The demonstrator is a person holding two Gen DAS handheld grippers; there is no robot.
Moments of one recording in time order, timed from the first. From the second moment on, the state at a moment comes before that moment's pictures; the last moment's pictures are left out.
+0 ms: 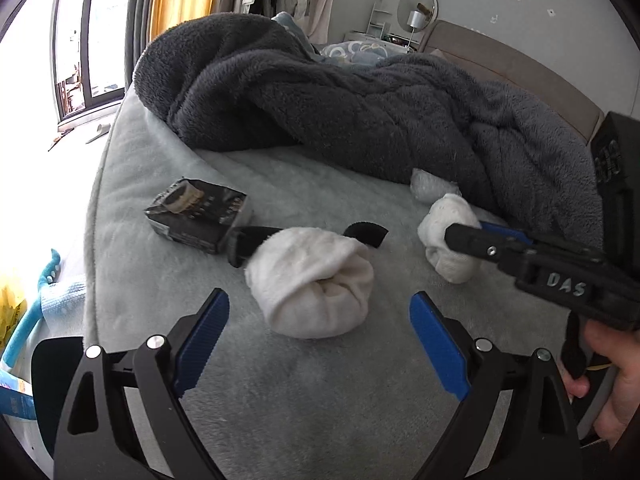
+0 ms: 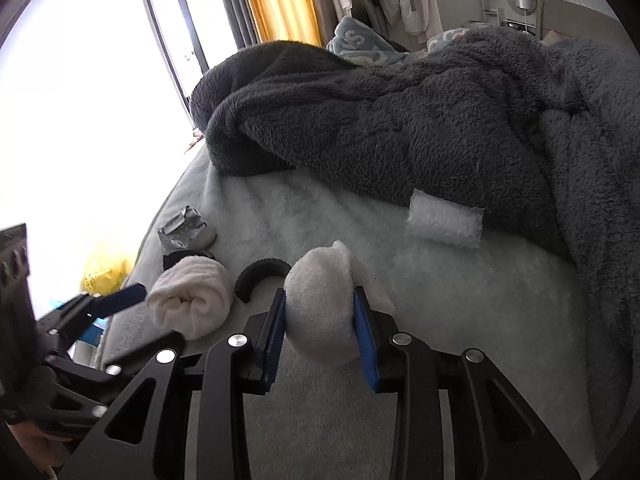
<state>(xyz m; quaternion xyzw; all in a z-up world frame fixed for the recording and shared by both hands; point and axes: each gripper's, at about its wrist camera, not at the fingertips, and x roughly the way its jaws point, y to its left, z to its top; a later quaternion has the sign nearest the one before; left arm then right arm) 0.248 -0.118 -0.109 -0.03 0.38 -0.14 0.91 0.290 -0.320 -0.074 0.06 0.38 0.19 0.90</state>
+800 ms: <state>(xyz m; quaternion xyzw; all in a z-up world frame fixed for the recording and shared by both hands) 0.263 -0.136 -0.127 -0.04 0.39 -0.09 0.91 0.266 -0.353 -0.069 0.08 0.36 0.22 0.91</state>
